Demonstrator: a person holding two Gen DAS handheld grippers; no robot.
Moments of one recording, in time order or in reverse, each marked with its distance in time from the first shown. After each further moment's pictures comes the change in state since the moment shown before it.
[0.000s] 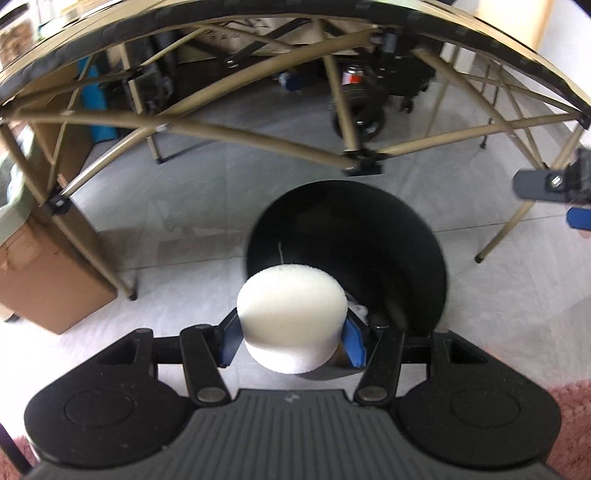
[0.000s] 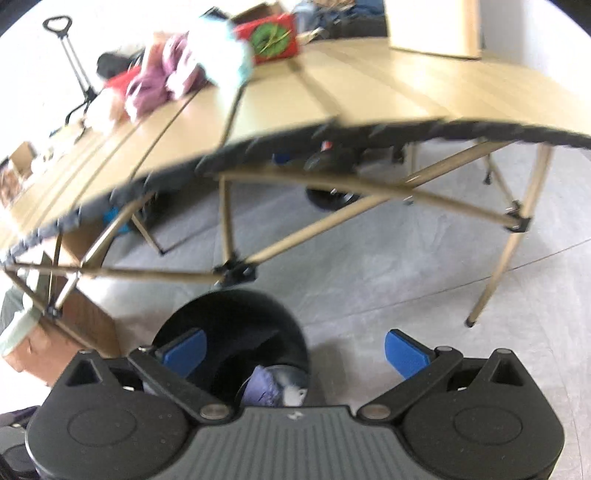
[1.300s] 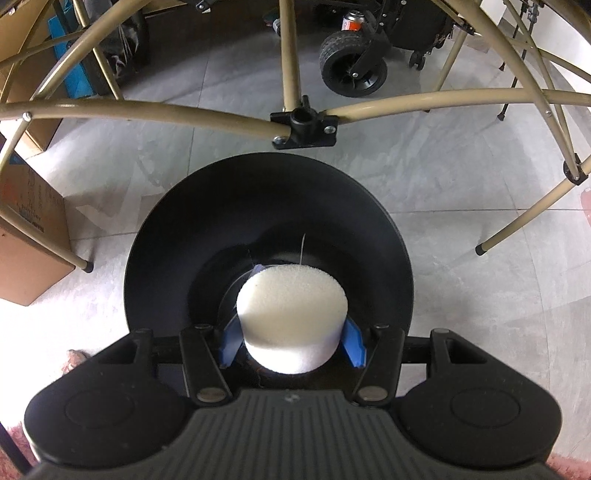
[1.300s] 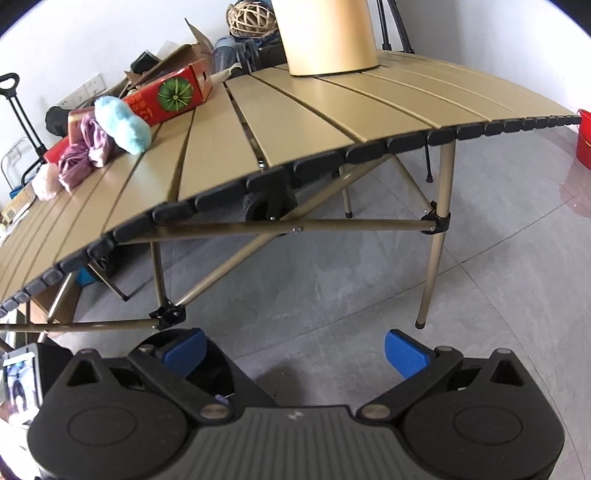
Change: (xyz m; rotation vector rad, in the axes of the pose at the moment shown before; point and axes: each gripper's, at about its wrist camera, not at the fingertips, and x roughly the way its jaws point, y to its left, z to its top) left arm 0.088 -0.072 0.044 -0.077 0.192 0.025; right arm -0.018 -0.064 0.008 0.132 -0.049 -0.093
